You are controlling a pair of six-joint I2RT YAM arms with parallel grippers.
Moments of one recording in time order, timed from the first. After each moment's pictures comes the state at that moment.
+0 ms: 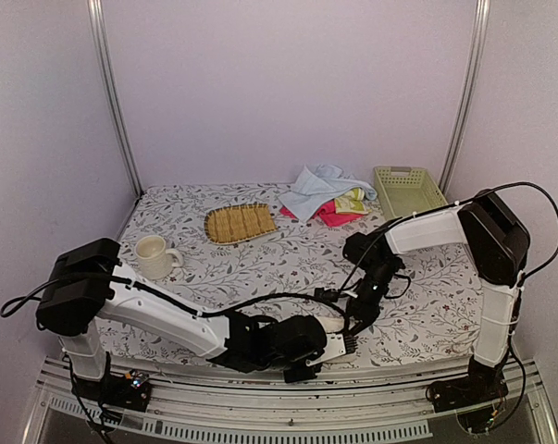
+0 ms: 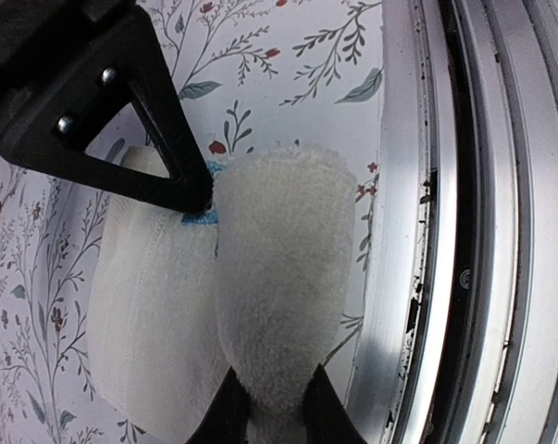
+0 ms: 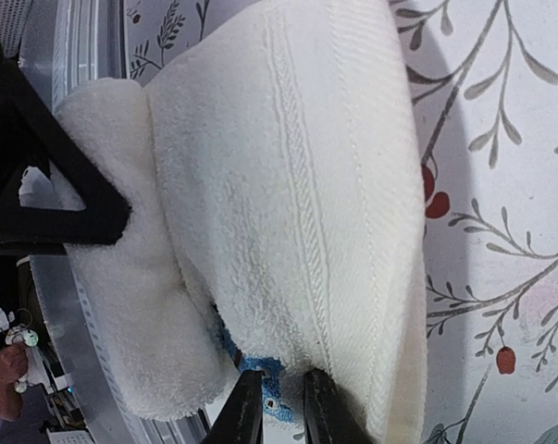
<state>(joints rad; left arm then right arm) -1.43 1.92 1.09 -0.04 -0.27 0.17 0.67 1.99 1.20 -0.95 -0.65 -0.63</state>
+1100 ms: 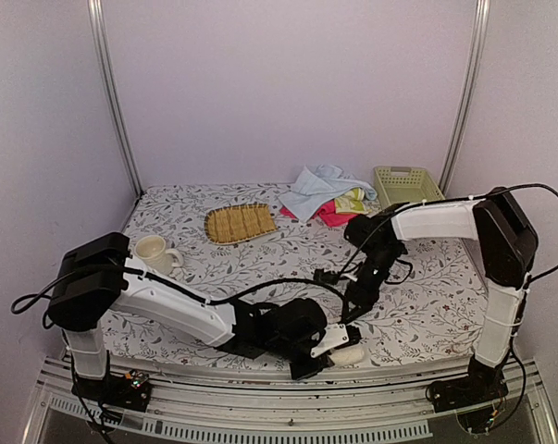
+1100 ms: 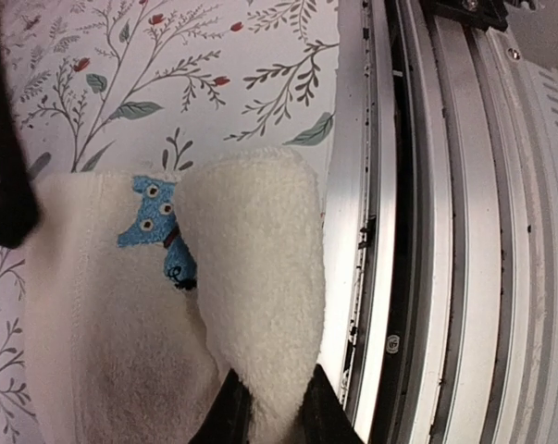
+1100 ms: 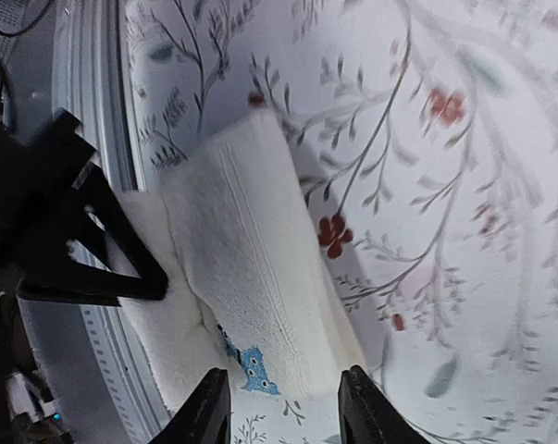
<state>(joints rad) -1.35 1.97 1.12 0.01 0.03 0.06 0.65 1.95 1.28 -1.00 -0.62 -0.56</state>
